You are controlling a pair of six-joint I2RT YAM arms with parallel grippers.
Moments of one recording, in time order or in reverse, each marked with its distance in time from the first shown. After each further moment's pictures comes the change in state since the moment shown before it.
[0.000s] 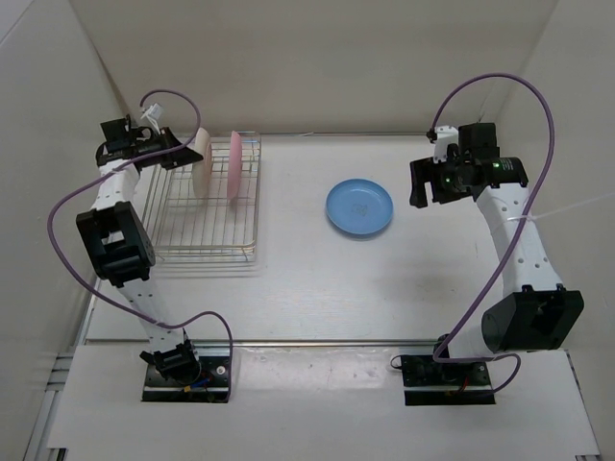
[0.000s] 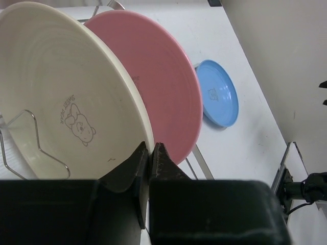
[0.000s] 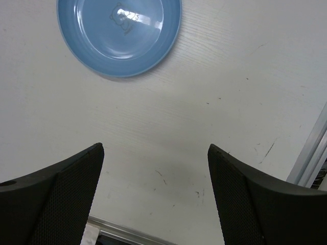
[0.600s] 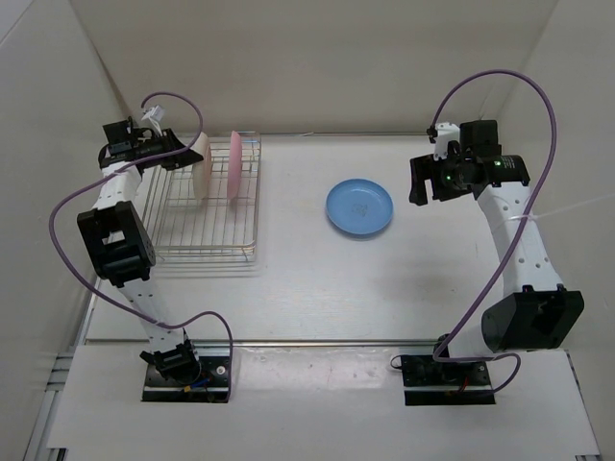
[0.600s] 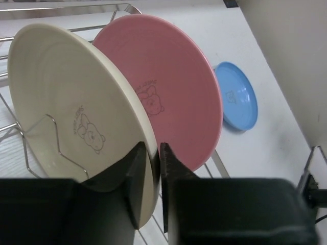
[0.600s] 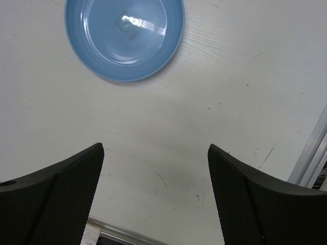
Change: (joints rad) left arm -0.003 -0.002 -0.030 0.064 -0.042 0.025; right arm 0.000 0.005 0.020 -0.002 -0.014 -0.003
